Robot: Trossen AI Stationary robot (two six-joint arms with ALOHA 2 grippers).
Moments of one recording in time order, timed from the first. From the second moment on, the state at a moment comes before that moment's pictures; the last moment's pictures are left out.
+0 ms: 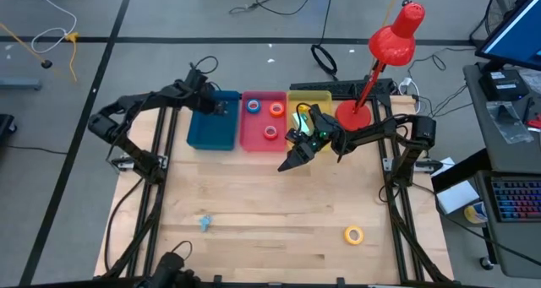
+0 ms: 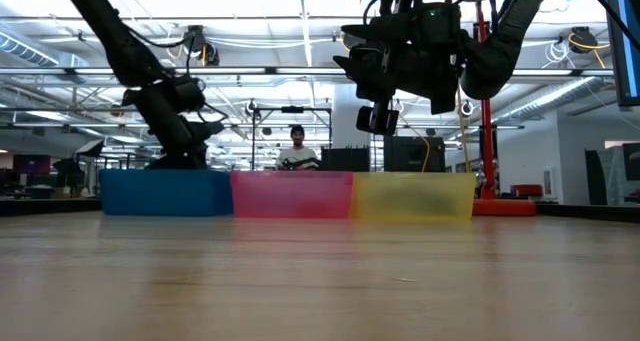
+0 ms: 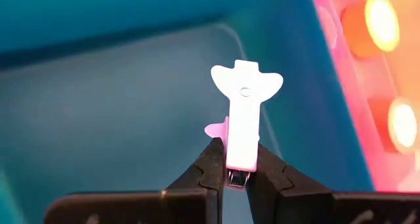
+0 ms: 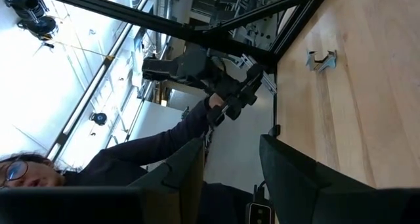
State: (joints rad) left arm 1.04 1.56 0.81 -0.25 0.37 -0.27; right arm -0.29 1.76 0.75 1.08 -1.00 1.29
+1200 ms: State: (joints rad) left arm 1.08 1.56 0.65 0.01 0.41 -0.26; right arm -0.29 1.76 0.75 1.06 -0.99 1.30
